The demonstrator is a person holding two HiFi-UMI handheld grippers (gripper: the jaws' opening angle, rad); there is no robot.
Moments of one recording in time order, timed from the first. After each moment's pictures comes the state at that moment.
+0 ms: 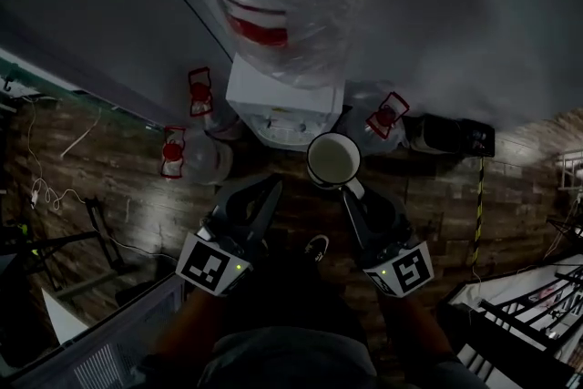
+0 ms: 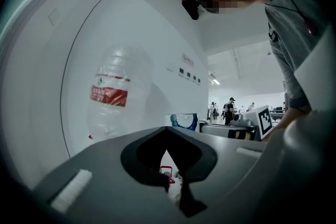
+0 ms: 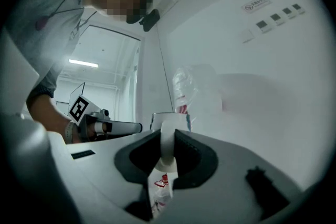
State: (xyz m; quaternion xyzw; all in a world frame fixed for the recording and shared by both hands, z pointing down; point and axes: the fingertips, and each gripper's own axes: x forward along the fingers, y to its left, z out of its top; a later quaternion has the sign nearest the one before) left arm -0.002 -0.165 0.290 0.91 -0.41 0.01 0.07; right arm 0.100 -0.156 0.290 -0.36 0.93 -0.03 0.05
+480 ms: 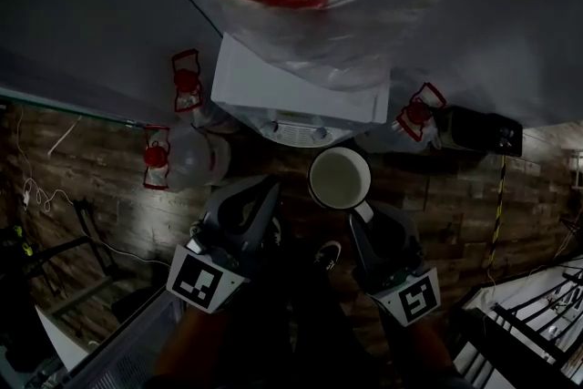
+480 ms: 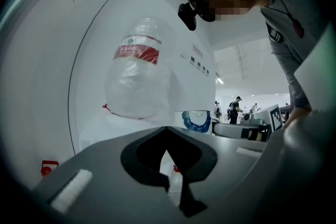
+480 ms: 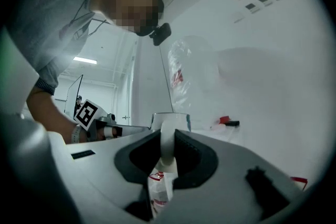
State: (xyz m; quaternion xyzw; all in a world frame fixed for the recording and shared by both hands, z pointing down) left arm -0.046 -0.233 0.445 0.90 -0.42 0.02 0.11; right arm 0.056 -0.205 0.427 -0.37 0.93 -0.02 0.06
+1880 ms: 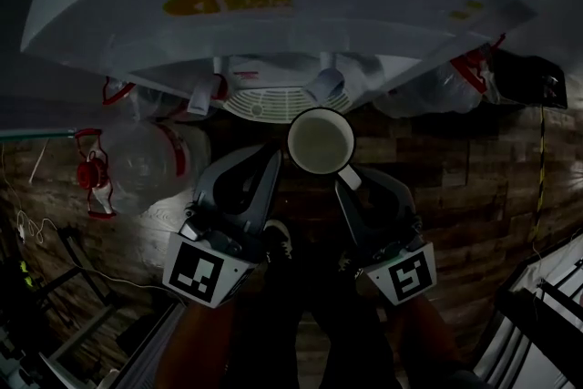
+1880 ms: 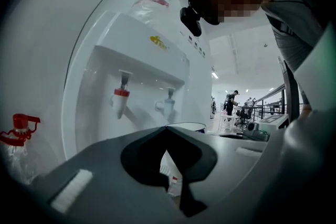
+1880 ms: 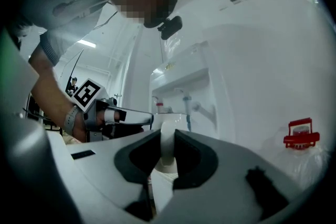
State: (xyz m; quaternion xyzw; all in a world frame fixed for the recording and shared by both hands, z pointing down) left arm -0.035 -0.264 0.723 0.92 -0.39 0.03 0.09; right arm 0.036 -0.226 0.732 -0.41 0.91 0.02 0.03
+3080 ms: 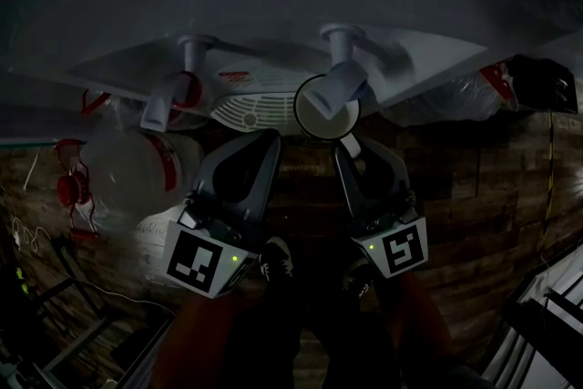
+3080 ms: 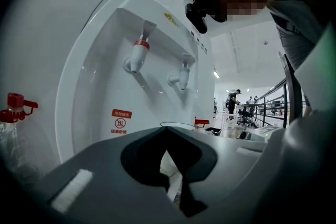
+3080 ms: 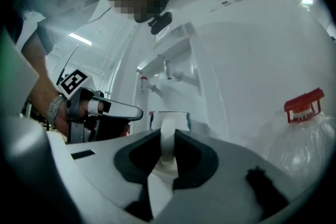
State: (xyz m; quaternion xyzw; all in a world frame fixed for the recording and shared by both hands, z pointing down) left arm -0.036 -0.303 0.783 0.92 -0.39 0.00 0.07; right arm 0.040 -0.284 0.818 -0.46 0.89 0.03 0.06
